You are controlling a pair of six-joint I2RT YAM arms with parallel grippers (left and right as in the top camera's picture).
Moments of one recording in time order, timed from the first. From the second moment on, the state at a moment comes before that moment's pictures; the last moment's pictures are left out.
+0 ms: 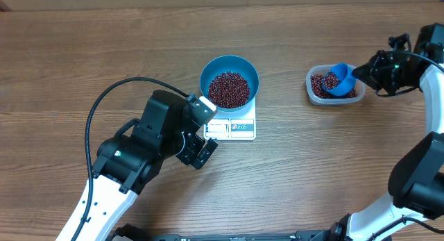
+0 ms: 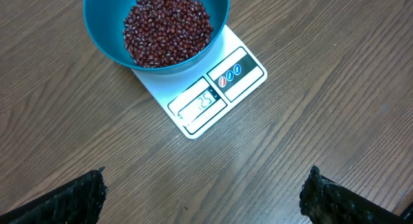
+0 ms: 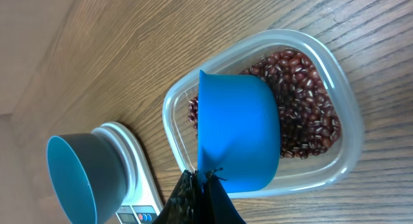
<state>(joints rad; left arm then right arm) -0.49 1.12 1.09 -0.90 0.12 0.18 -0.39 1.87 1.58 -0.99 -0.59 0.20</state>
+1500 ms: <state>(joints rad) -0.49 1.12 1.09 -0.90 0.12 0.18 -0.11 1.62 1.59 -0.93 -0.82 0.20</state>
